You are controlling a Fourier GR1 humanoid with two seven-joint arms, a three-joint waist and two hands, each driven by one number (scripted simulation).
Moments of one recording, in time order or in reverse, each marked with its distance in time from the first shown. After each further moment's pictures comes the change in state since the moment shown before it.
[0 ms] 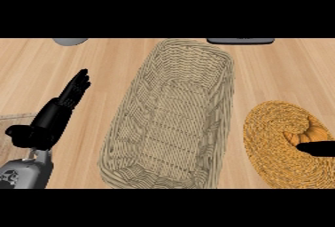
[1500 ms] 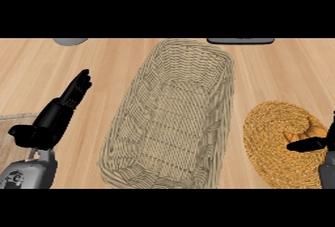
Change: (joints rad) left arm 0.001 -0.115 0.104 -0.013 -0.111 -0.110 0.018; right arm -0.101 0.099 -0.072 0.276 0.128 0.032 -0.083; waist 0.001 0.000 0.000
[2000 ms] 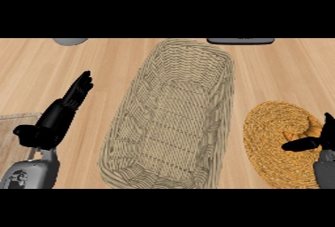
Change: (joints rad) left arm 0.000 -0.025 0.019 0.026 -0.023 -0.020 -0.020; right arm -0.029 0.017 -0.023 0.105 -0.029 0.005 -0.047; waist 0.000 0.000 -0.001
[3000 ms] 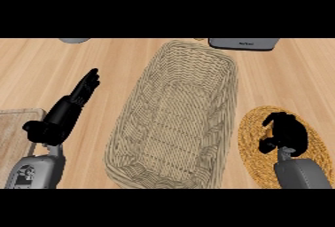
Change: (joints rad) left arm -0.036 -0.024 -0.009 0.019 -0.021 -0.018 0.000; right arm -0.023 0.062 0.299 -0.010 0.203 0.064 -0.106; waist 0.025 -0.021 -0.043
